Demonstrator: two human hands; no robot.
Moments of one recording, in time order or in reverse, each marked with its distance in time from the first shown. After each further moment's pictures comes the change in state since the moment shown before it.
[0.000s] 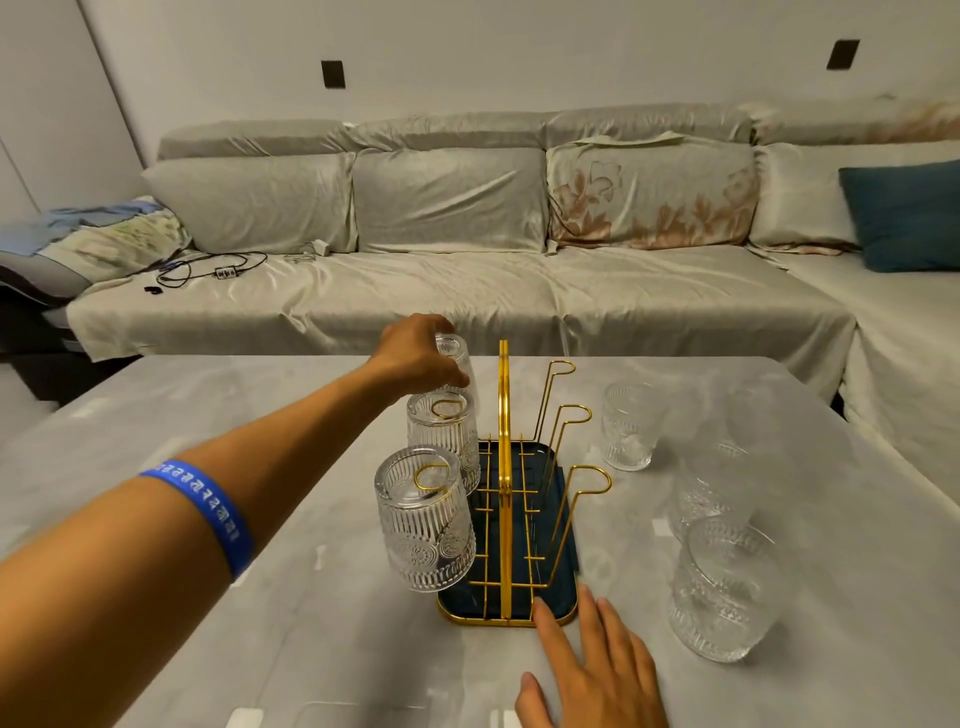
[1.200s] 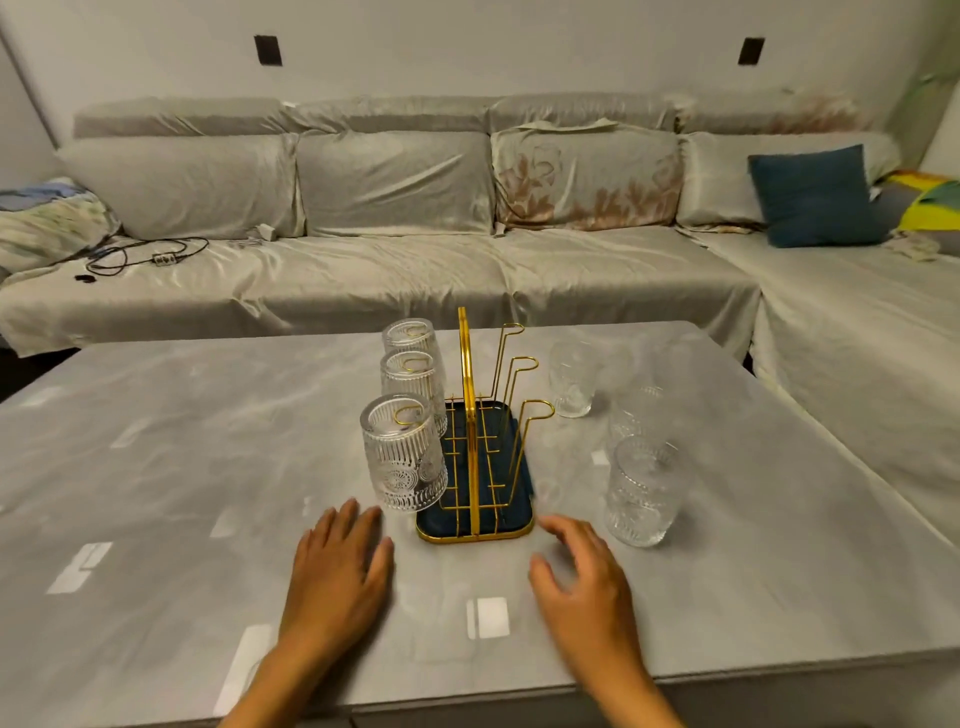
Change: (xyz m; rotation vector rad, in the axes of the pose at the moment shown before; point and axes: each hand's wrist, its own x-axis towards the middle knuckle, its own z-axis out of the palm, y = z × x) left_hand -0.232 -0.131 0.081 0.302 0.008 -0.030; right_hand -0.037 0.012 -0.006 0.760 0.407 0.112
